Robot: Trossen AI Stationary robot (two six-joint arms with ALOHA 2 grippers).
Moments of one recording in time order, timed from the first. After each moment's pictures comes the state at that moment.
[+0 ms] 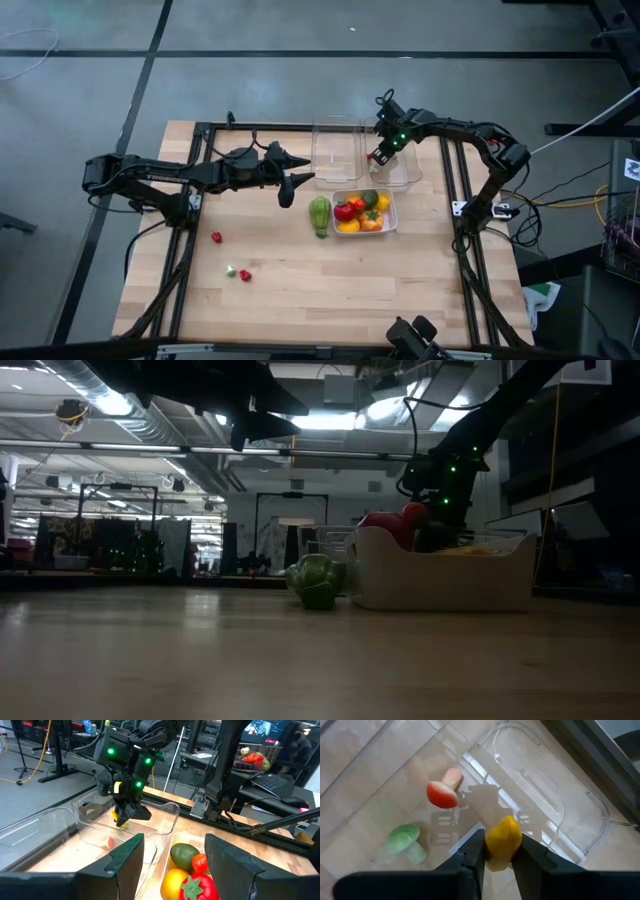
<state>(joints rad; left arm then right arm) 0.17 1.24 0.71 0.37 -0.14 -0.21 -0.79 1.73 1.12 -0.62 -0.04 -0.06</state>
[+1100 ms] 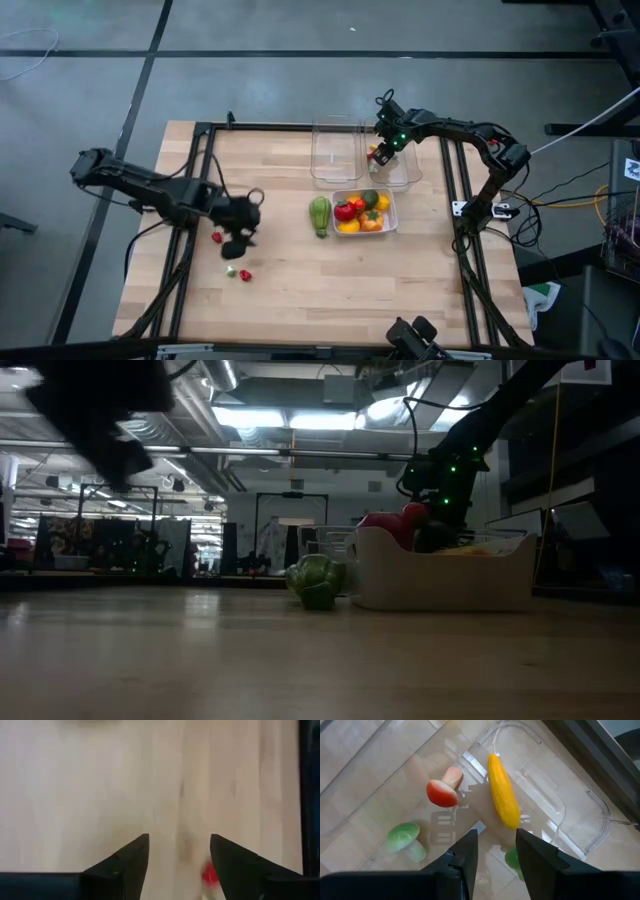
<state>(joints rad) -0.20 1.05 0.71 -0.68 0.10 -0.40 -0.79 1.73 1.12 -0.62 -0.04 -0.06</state>
